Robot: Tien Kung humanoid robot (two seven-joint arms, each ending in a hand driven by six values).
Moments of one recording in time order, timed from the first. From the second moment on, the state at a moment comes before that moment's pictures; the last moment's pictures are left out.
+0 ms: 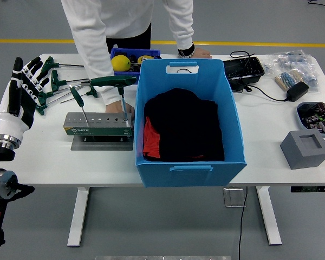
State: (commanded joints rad) left arm -0.12 0.17 -1.52 -1.42 1.04 0.04 -0.11; right arm 0.05 -0.16 0.56 0.18 -0.12 -0.12 0.07
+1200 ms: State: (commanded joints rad) left arm -0.65 0.34 -1.05 -1.43 2.06 -0.21 0.09; right arm 0.05 -0.15 0.57 0.18 -0.13 -0.12 0.06
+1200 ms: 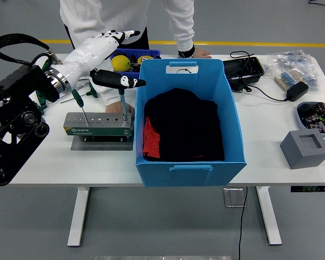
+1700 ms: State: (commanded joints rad) left arm -0.79 0.31 -0.92 -1.22 2.17 -0.30 0.12; right arm 0.05 -0.15 0.56 0.18 -0.12 -0.13 0.06
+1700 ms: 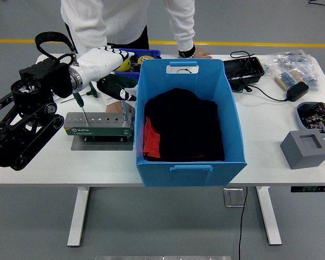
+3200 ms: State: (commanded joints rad) left arm -0.84 0.26 -0.83 -1.01 2.12 -0.23 0.16; right arm 0.06 -0.16 0.54 0.18 -0.11 -0.14 0.07
